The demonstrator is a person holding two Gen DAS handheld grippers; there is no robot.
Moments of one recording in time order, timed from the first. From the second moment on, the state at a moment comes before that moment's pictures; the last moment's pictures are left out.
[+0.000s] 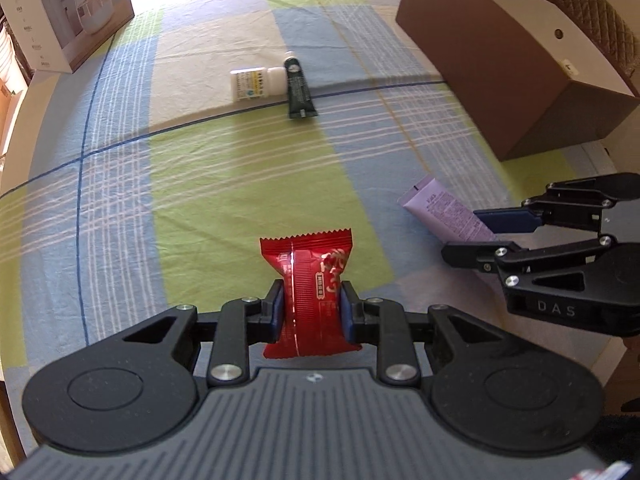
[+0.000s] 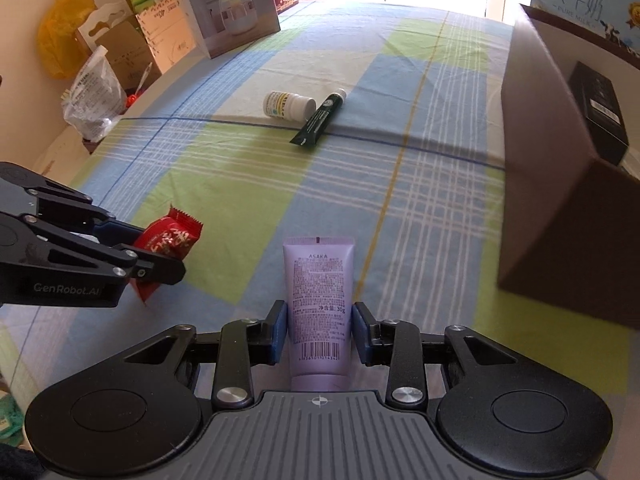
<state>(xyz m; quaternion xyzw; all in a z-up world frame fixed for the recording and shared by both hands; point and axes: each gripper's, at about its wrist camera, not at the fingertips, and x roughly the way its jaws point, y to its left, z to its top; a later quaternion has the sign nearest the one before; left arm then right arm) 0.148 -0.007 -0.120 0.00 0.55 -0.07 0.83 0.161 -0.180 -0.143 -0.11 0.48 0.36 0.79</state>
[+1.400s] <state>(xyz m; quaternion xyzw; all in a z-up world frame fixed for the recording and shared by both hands) 0.224 -0.233 0.002 0.04 0.40 -0.19 0.90 0.228 -0.423 0.003 0.04 0.34 0.29 0.89</state>
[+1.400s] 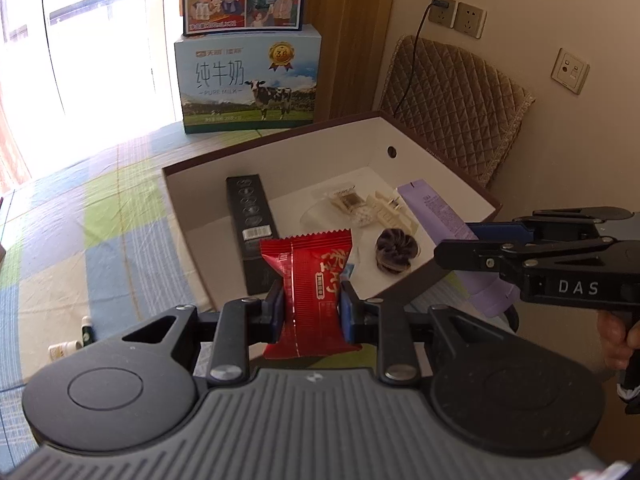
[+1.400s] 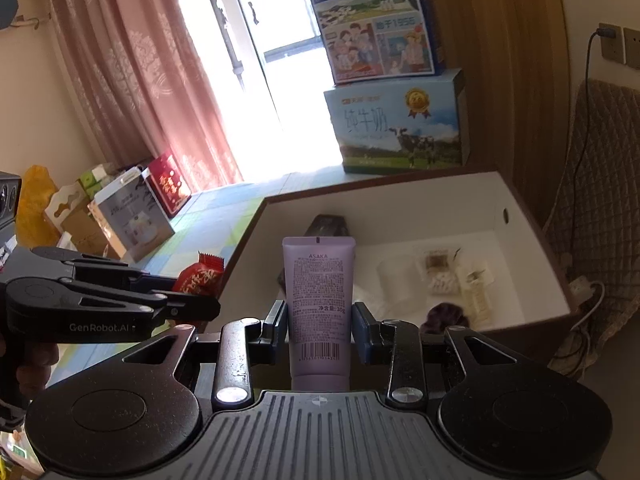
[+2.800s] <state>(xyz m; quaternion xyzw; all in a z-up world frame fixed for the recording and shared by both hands) 0.320 -0.286 -0.084 0.03 0.48 -0.15 0.86 0.352 -0.436 -0.071 0.05 0.42 0.25 0.87</state>
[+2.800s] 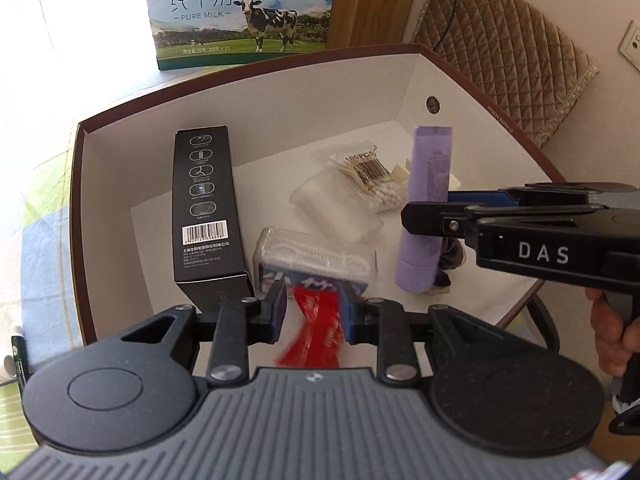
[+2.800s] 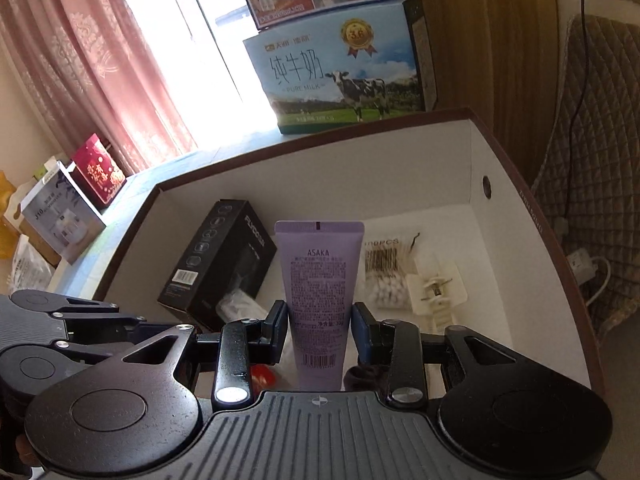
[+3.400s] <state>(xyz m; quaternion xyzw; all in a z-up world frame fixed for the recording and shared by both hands) 0.311 -0.279 -0.082 0.05 0.48 -0.14 0.87 0.347 -0.425 -0.076 0.02 0.44 0.26 0.86</state>
